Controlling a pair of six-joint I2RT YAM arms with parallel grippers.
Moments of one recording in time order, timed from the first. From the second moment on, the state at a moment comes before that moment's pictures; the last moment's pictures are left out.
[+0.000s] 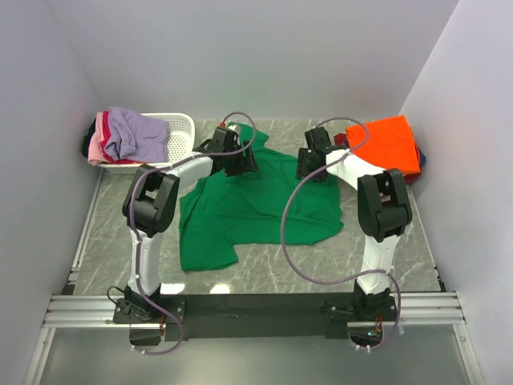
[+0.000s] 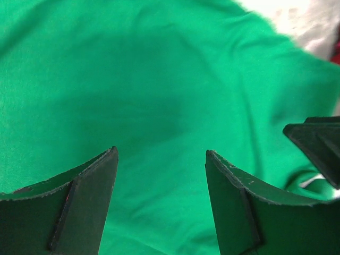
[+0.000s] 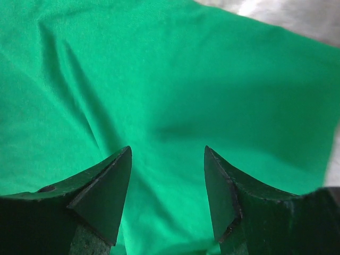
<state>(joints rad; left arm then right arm) -0.44 2.09 1.52 -0.17 0.20 -0.60 0.28 1.94 1.39 -0.47 0.10 0.38</state>
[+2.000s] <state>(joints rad) -0.40 2.16 1.80 -0.14 0.32 -0.60 0.31 1.85 1.78 -0.49 0.02 0.35</state>
